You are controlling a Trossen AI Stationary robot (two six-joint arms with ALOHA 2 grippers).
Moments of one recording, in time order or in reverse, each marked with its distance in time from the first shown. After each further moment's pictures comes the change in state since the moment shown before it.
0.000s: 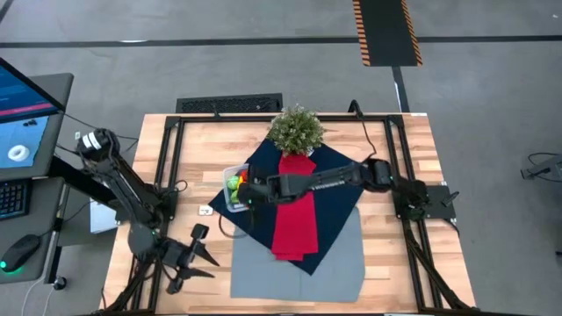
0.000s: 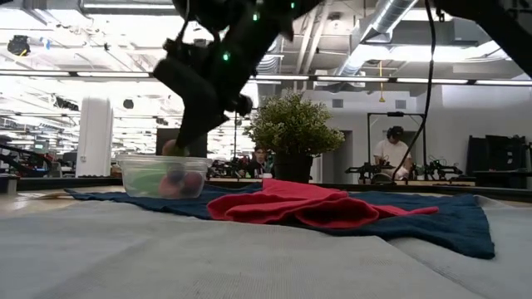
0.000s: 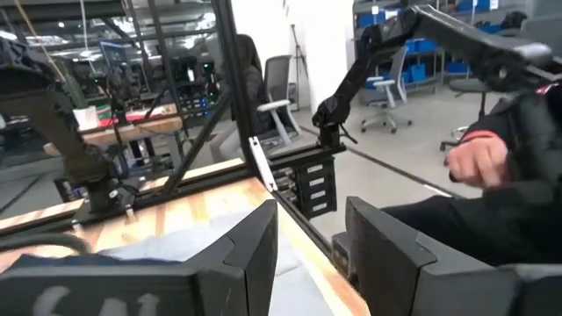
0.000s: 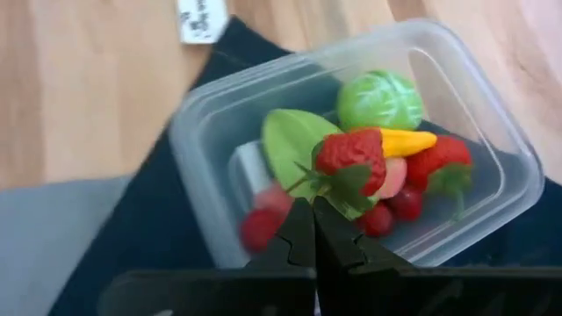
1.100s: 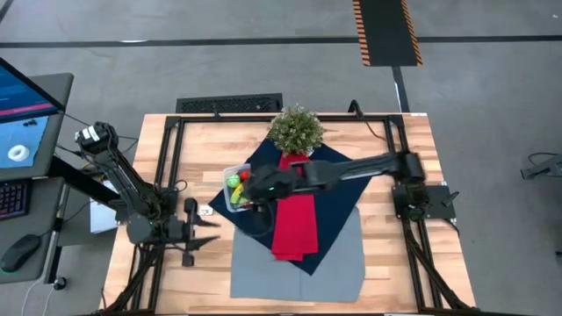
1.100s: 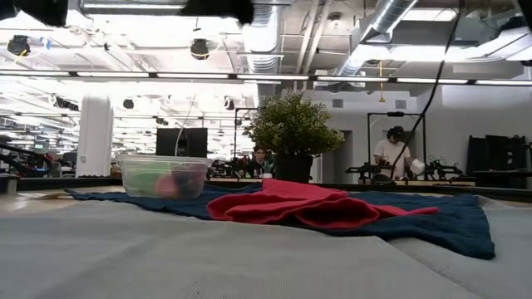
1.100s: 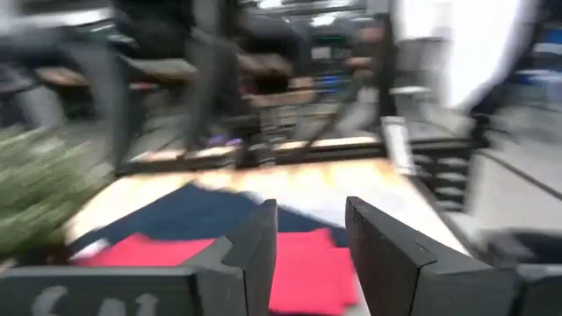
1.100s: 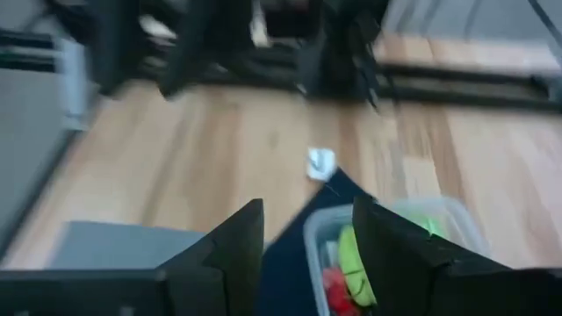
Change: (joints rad) left arm 0.003 -0.151 -0.108 -0.061 -0.435 -0.082; right arm 0.042 -0.291 -0.077 0.097 -0.241 -0.161
